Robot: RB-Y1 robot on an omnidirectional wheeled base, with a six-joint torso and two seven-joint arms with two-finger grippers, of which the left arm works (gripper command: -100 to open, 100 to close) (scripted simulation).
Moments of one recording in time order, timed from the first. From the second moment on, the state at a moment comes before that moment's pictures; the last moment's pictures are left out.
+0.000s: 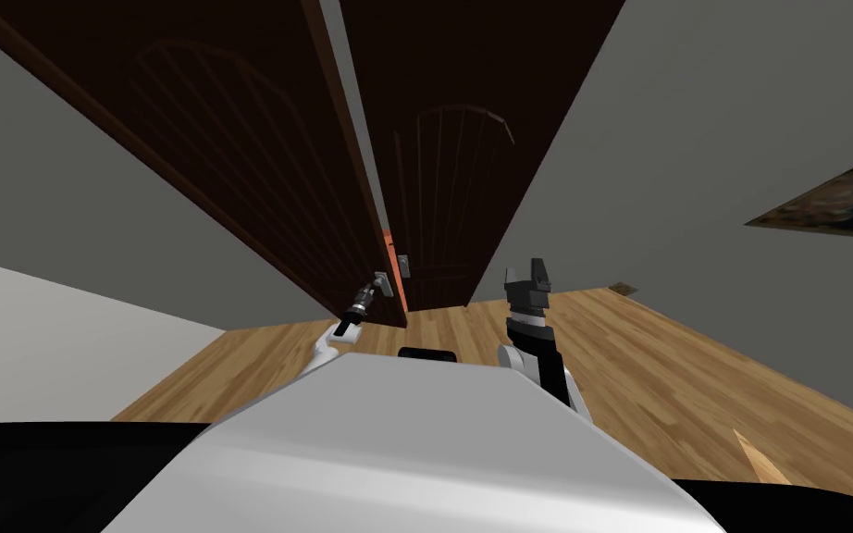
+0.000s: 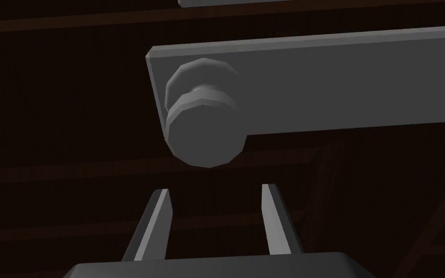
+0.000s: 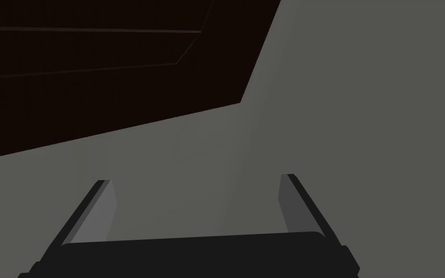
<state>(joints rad) 0.12 0.38 0.04 -1.26 0.03 -0.39 0.34</state>
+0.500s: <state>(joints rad) 0.13 0.39 0.01 -1.29 0.03 -0.40 0.36</state>
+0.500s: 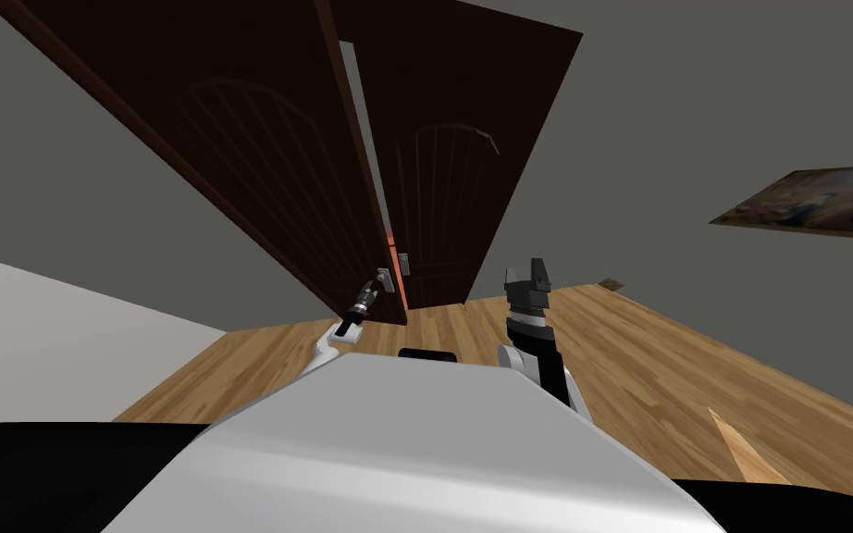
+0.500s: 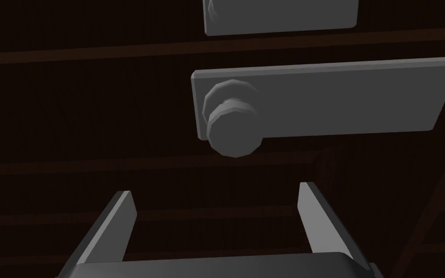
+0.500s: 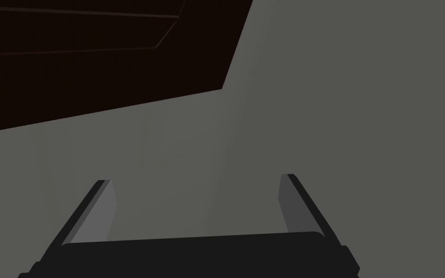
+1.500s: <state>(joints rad) 0.11 0.38 0.02 -1.27 0.03 -0.40 0.35</state>
